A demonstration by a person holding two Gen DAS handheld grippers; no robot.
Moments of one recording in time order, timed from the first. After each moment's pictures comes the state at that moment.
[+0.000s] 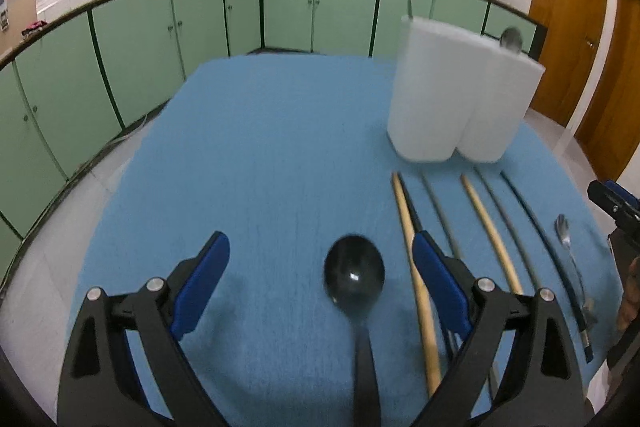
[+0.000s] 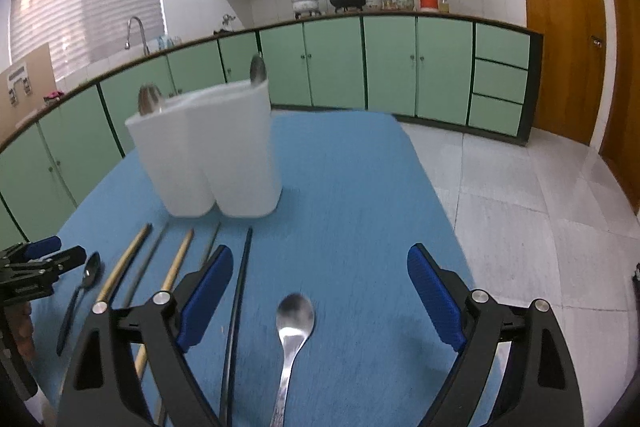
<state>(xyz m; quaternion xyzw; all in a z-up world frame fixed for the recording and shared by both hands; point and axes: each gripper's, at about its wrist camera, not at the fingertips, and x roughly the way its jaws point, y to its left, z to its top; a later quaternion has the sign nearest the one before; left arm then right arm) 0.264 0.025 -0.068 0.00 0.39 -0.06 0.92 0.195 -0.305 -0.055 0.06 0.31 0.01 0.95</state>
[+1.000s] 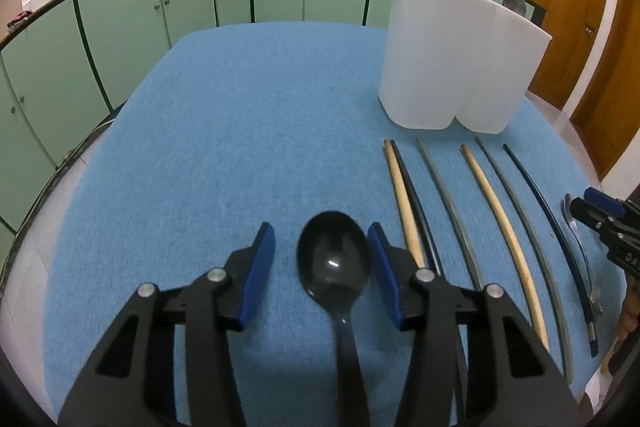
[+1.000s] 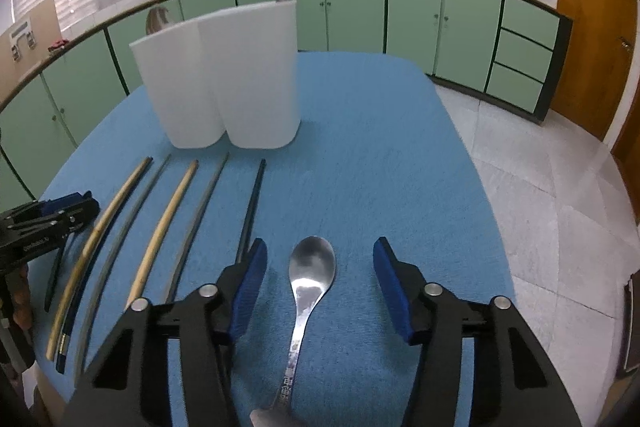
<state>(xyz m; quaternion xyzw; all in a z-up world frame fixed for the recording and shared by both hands) 0.270 0.010 -0.084 0.01 0.42 -0.07 0.90 0.208 -0.298 -0.080 0.03 0.40 0.04 0.92</state>
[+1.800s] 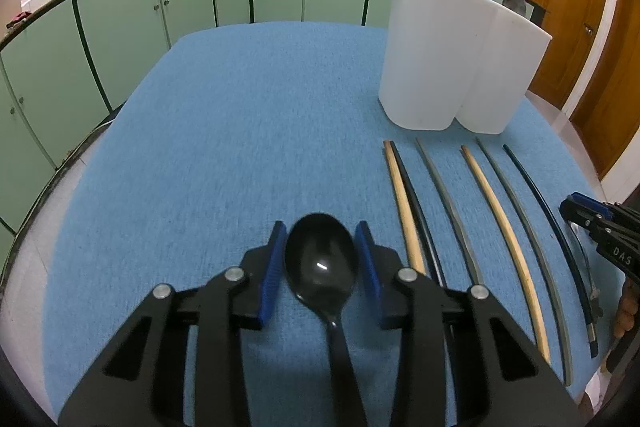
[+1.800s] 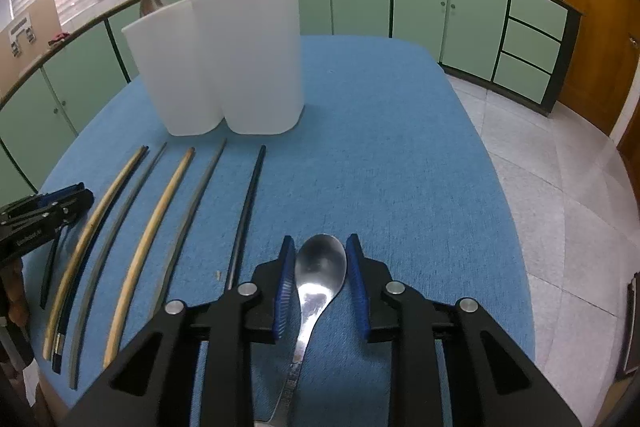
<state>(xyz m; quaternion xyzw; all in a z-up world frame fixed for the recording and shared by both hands) 0.272 0.011 -0.083 0.01 0.42 -0.07 0.90 0.217 -0.296 -0.086 0.02 0.42 0.05 0.91</state>
